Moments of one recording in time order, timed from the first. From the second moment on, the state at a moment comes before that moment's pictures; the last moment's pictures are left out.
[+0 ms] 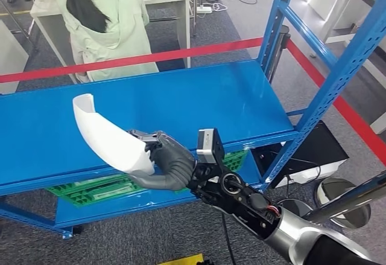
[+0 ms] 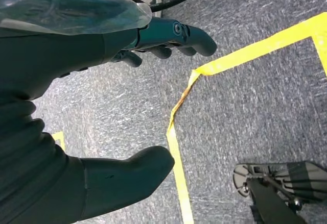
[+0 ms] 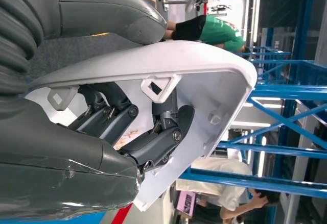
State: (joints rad) left arm -0.15 0.10 -1.12 -0.22 0.96 0.27 0.03; right arm -0.43 0.00 0.86 -1.55 -0.63 0.17 -0.46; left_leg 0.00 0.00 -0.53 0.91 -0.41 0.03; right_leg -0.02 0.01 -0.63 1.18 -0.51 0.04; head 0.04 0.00
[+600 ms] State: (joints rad) left arm -0.15 0.10 -1.12 -0.22 0.95 0.28 0.03; right arm -0.43 0.00 0.85 -1.56 -0.63 0.17 -0.46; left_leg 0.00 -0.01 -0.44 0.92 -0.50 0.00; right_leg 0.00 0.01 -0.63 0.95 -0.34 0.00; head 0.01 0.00
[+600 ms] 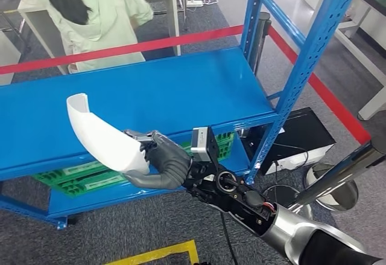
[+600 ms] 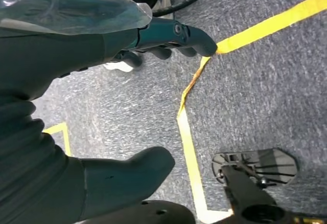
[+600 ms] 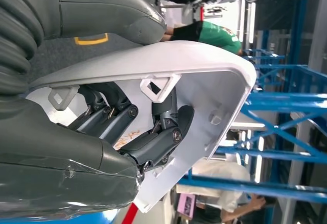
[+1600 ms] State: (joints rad) left arm -0.15 0.09 -1.12 -0.22 0.94 0.28 0.03; right arm -0.41 0.00 0.84 -1.56 -0.63 0.17 -0.45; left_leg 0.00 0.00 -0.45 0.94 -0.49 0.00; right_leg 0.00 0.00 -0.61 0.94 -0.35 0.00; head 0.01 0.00
